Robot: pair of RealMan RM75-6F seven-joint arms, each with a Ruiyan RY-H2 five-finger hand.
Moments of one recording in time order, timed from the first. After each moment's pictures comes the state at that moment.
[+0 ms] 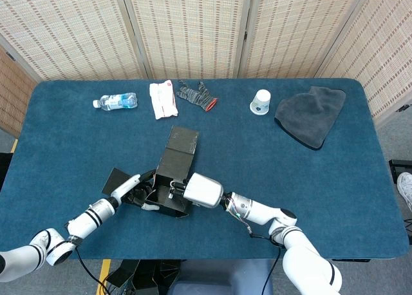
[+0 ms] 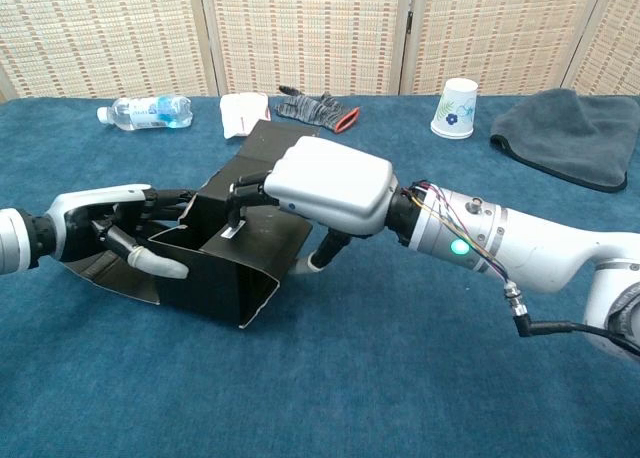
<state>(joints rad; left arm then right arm) -0.77 -1.56 0.10 -1.06 1.61 0.89 -1.34 0.98 -2.19 -0.16 -0.17 -1.80 1.42 0.45</state>
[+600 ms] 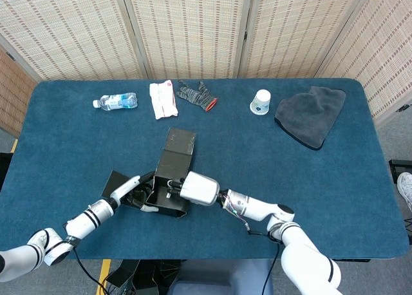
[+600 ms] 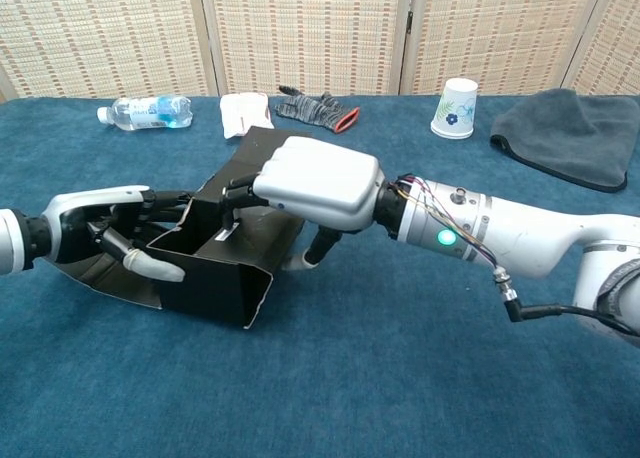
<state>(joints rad) -0.78 -1.56 0.13 -1.05 1.64 0.91 -1.38 1.02 -2.17 -0.17 -0.19 -1.81 1.36 0.45</state>
